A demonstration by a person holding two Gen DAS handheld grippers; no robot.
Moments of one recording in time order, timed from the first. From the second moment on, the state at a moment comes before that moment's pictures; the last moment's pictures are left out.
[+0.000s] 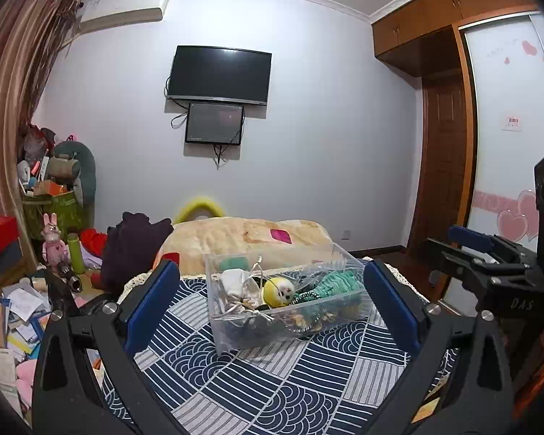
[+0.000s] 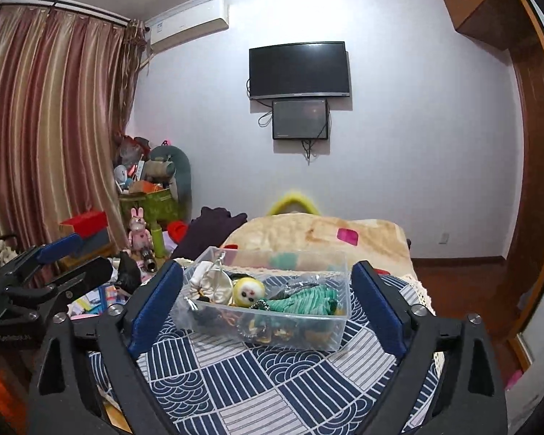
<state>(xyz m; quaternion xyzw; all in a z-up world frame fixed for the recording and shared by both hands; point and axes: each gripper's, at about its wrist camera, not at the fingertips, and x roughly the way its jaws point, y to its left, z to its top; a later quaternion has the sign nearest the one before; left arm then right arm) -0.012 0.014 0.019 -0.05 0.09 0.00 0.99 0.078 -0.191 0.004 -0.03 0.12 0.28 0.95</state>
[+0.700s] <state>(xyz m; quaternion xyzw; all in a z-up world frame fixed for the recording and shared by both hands) -0.006 0.023 0.013 -0.07 0.10 0.01 0.99 0.074 -0.198 -0.004 -0.02 0.11 0.28 0.95</state>
